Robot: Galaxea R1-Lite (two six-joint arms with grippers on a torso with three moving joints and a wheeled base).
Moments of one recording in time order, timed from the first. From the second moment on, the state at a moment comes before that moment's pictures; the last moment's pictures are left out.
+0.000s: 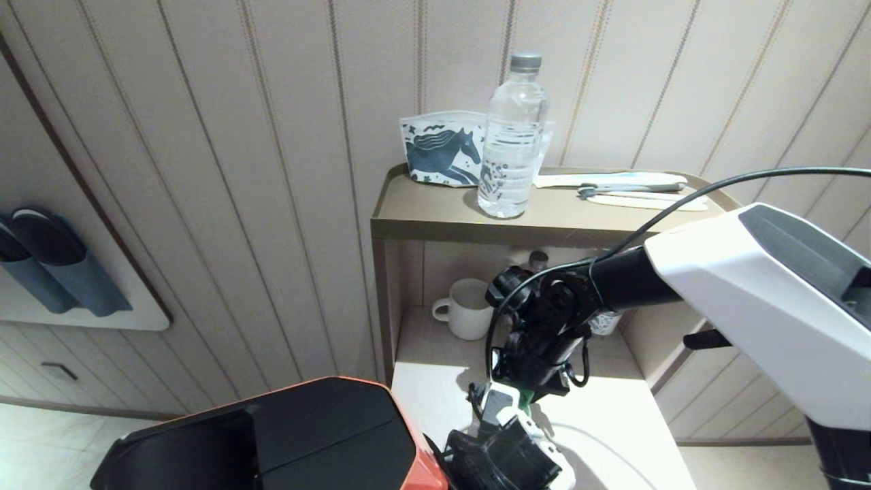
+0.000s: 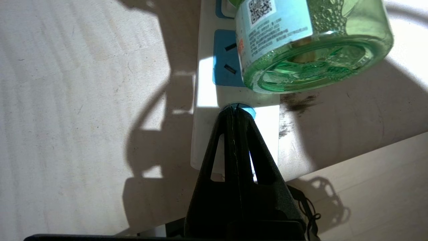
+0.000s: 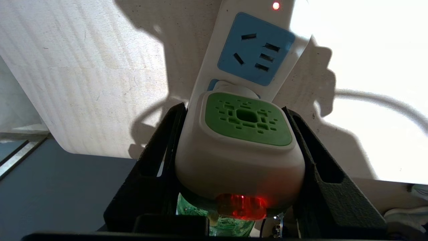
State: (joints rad) left arm -1.13 2.42 -1.17 -0.42 0.43 -0.51; right arm 0.48 2.30 -1.53 0.52 0.06 0.65
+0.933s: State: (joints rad) left arm -1.14 2.42 -1.17 -0.42 0.43 -0.51; right arm 0.51 2.22 -1.51 0.52 0.05 0.65
